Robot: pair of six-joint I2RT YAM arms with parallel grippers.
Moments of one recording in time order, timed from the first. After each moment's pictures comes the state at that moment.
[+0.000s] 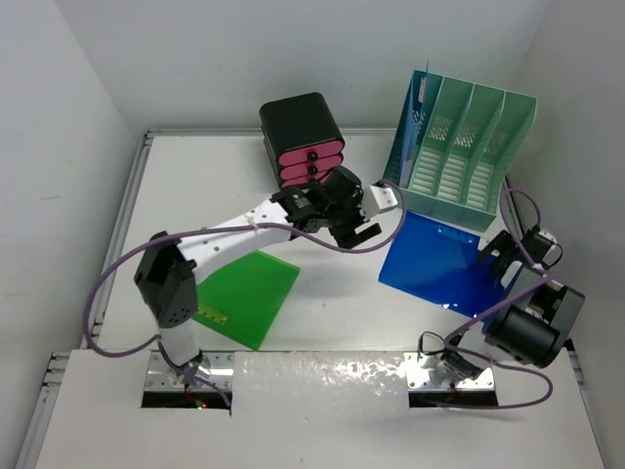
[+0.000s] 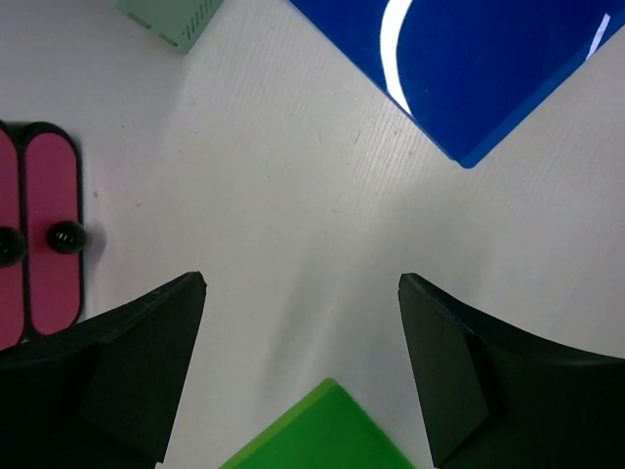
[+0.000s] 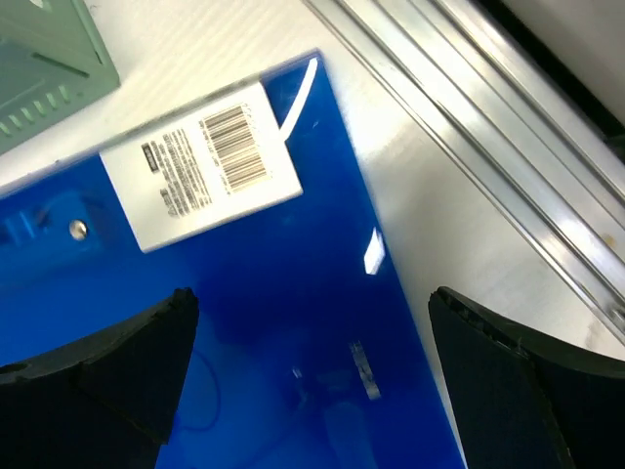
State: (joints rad) left arm -0.89 1.73 1.56 -0.59 0.06 0.35; right arm -0.65 1.38 0.45 0.10 -0.02 0.20
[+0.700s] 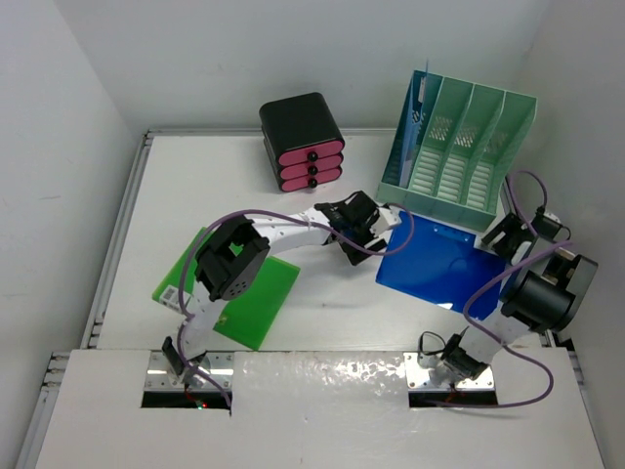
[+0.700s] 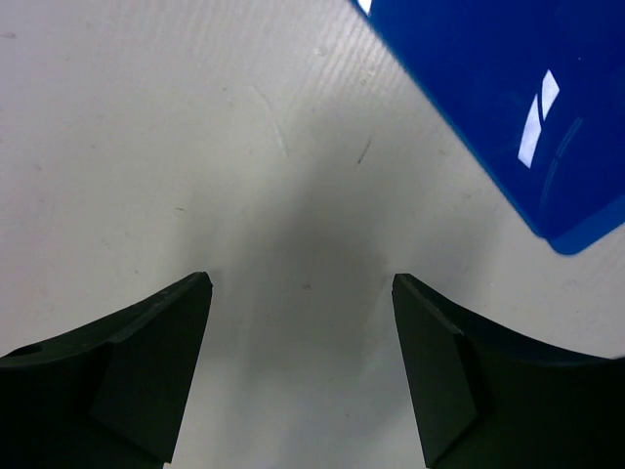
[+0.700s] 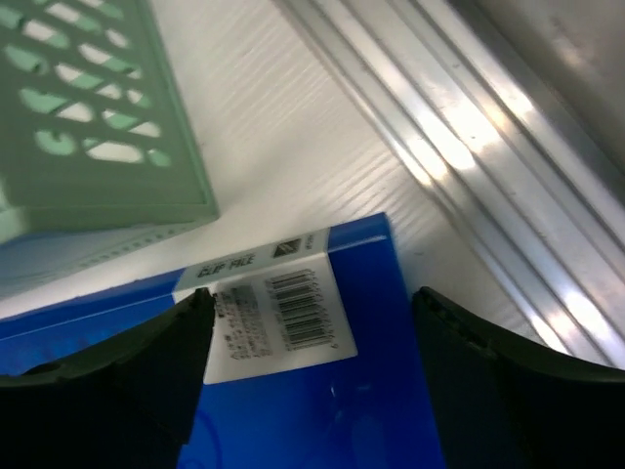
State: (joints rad) left arm -0.88 2.17 1.62 -0.45 0.04 0.24; right arm -0.66 1.66 0.66 0.20 -0.16 0.21
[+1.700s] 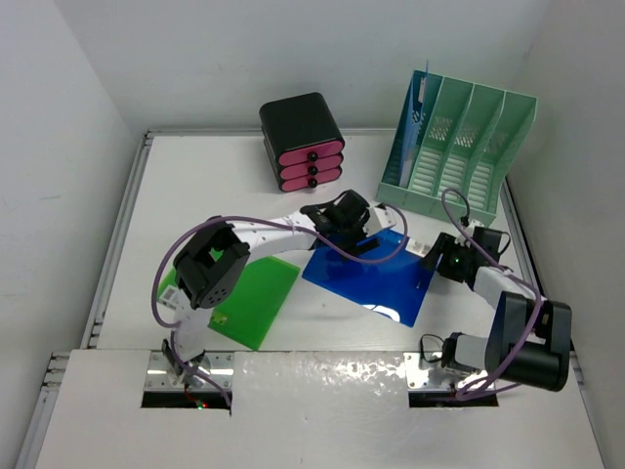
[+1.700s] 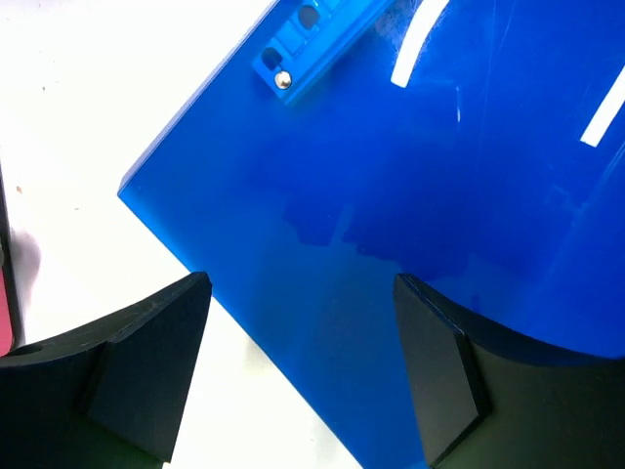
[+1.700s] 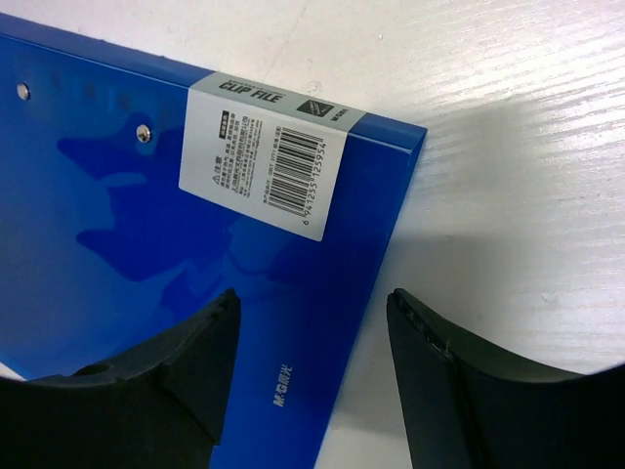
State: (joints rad) left arm -0.88 2.01 1.46 -0.32 -0.05 0.39; right arm -0.26 1.27 0.38 -0.01 -0.37 0.20
